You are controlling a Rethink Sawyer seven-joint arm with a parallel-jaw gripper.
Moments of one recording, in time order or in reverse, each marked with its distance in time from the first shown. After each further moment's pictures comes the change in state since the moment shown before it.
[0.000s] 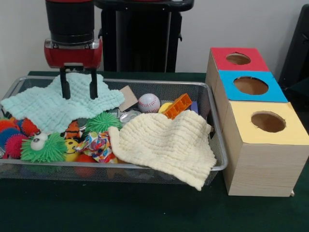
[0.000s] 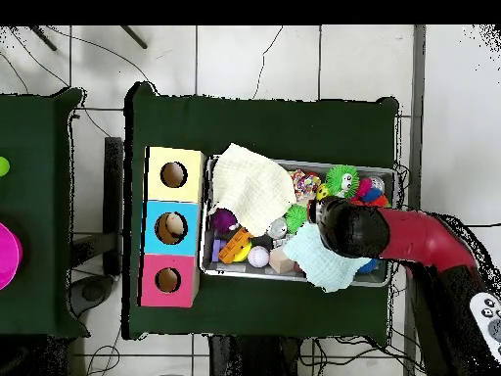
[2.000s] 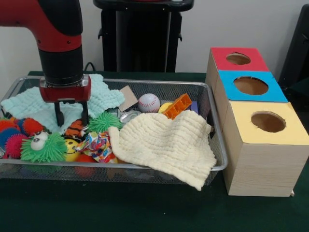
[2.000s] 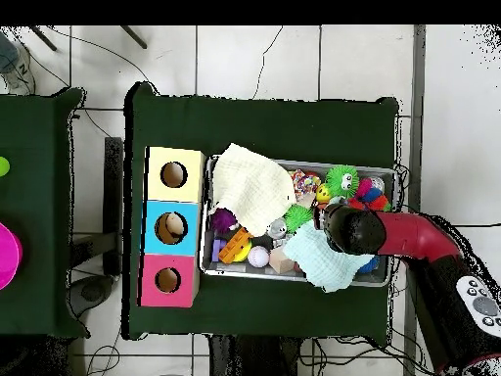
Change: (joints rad) arm -0.053 0.195 0.019 -0.087 -0.151 0.000 0.000
